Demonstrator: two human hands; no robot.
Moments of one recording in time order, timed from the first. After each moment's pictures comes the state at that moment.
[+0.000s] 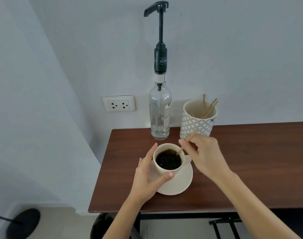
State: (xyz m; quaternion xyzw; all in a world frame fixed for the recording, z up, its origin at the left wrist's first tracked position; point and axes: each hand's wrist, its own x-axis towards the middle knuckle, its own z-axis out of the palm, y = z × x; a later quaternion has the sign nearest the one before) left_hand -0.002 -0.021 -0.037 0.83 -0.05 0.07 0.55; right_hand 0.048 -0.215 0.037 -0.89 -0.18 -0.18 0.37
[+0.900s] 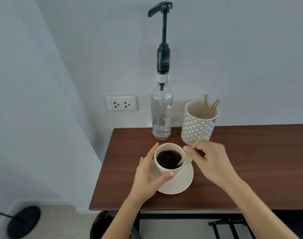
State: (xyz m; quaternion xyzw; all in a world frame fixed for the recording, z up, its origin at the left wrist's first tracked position) left_hand -0.002 -0.022 -0.036 0.83 -0.05 0.07 0.55; right_hand 0.034 -0.227 0.033 -0.88 -0.18 -0.14 0.41
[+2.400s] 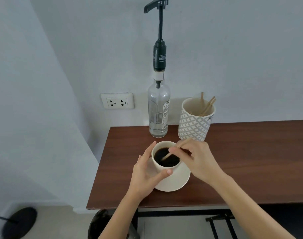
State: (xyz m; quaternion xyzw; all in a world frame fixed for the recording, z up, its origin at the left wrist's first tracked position) left_hand -0.001 -0.020 -0.038 0.82 -0.05 0.07 0.57; right_hand 0.034 -0.206 0.032 -0.86 -0.26 -0.10 0.43
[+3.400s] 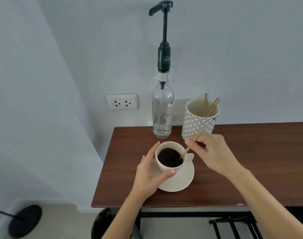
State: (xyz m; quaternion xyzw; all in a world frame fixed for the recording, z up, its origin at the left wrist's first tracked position) left_hand -0.003 -0.021 -0.034 0.82 -0.04 0.07 0.56; right_hand 0.049 -0.231 0.048 -0.89 -0.22 -0.11 0.38
